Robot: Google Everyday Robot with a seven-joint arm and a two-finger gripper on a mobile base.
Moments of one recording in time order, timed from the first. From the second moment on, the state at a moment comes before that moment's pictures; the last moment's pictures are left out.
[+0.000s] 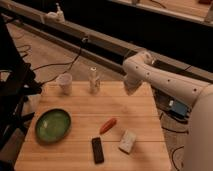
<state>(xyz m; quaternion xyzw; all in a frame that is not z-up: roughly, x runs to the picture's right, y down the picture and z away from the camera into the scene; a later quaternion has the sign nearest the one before) 0.166 -0.002 0.851 -0.18 0.16 0.56 0.79</state>
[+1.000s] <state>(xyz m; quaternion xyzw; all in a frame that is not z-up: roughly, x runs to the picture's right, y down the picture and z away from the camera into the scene) 0.008 -0.035 0.816 -0.21 0.03 0.48 0.85</state>
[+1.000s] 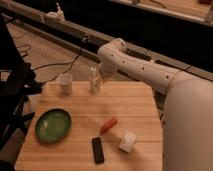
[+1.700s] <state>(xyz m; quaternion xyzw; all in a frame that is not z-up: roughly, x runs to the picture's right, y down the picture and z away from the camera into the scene) 0.117 0.026 0.814 -0.18 0.08 0.51 0.83</state>
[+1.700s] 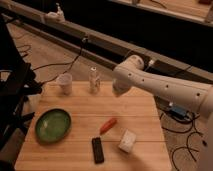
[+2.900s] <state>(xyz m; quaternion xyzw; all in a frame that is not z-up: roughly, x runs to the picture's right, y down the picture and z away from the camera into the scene) 0.016 -0.007 0.834 -0.15 0.03 0.44 0.88</state>
